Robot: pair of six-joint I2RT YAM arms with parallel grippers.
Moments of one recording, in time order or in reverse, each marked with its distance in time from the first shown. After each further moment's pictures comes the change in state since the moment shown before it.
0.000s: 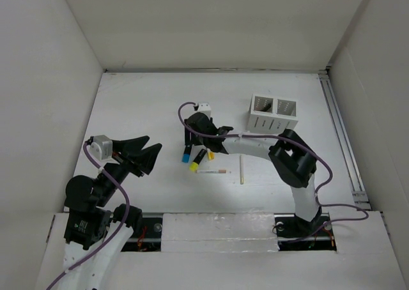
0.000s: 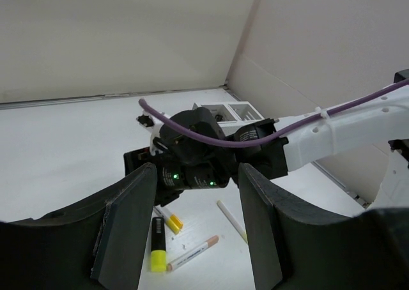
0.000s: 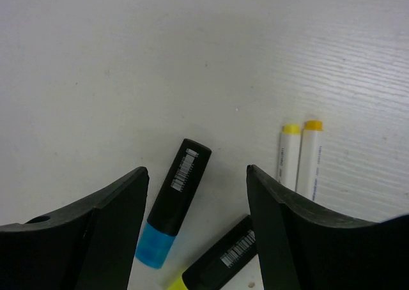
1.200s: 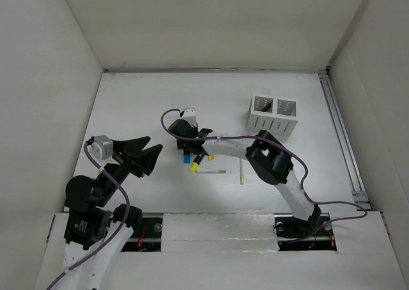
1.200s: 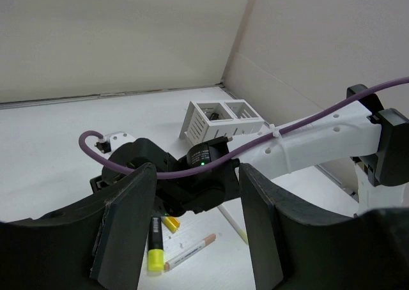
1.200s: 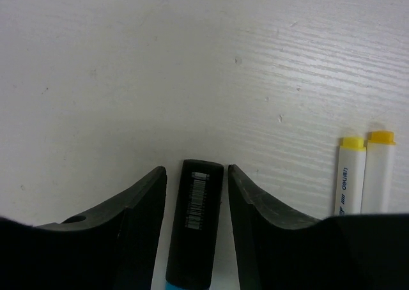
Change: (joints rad) left arm 0.000 -0.001 0.000 0.000 0.018 -0.003; right arm 0.079 0.272 0.305 -0.178 0.124 0.030
